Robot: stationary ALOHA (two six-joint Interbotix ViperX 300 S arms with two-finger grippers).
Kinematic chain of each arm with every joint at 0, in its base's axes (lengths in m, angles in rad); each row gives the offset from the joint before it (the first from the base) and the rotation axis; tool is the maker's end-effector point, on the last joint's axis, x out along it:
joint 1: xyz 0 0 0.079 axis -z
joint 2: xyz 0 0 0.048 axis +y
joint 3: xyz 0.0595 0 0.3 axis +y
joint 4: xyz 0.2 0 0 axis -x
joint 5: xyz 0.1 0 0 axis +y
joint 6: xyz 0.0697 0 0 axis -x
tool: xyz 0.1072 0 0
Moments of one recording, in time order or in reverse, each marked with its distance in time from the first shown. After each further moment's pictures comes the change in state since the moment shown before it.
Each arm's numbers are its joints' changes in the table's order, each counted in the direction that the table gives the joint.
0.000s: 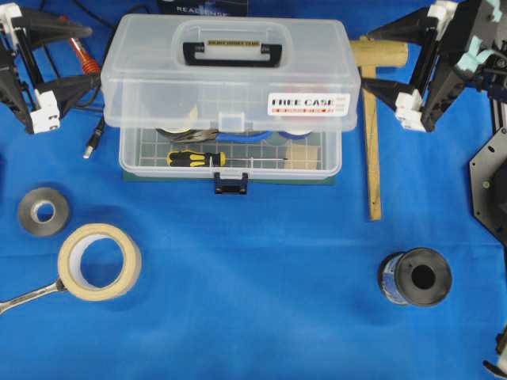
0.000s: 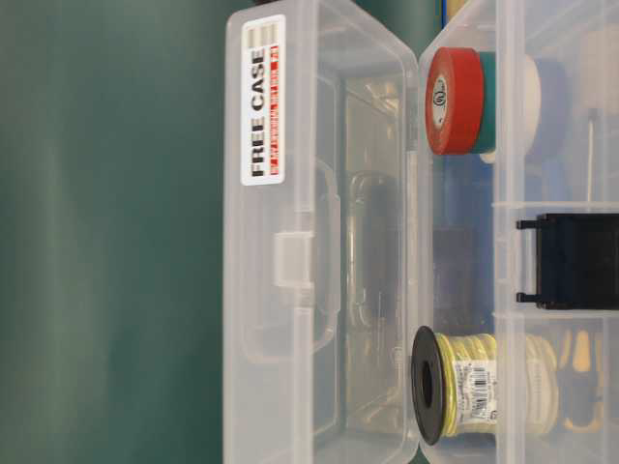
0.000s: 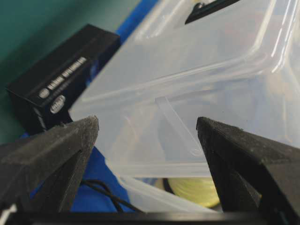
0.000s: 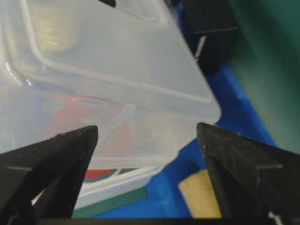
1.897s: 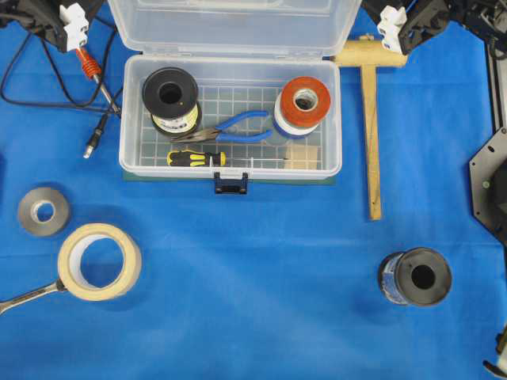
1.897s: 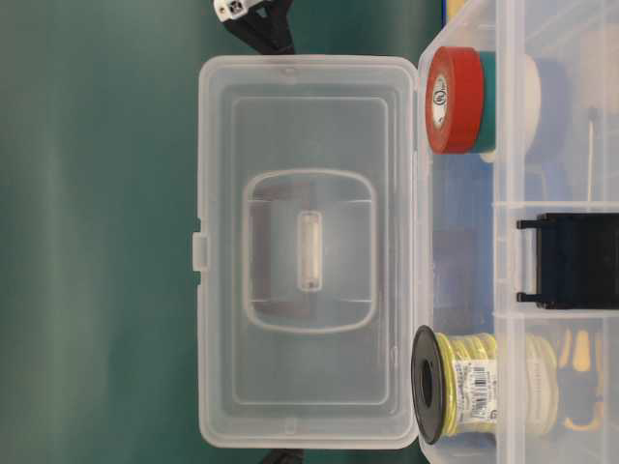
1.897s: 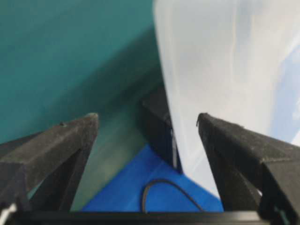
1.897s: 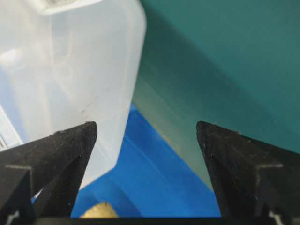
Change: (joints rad) left arm -0.305 0.298 -0.178 0.000 -0.049 -0.094; right arm 0.290 0.225 -0.127 -0.005 -0.084 -0.002
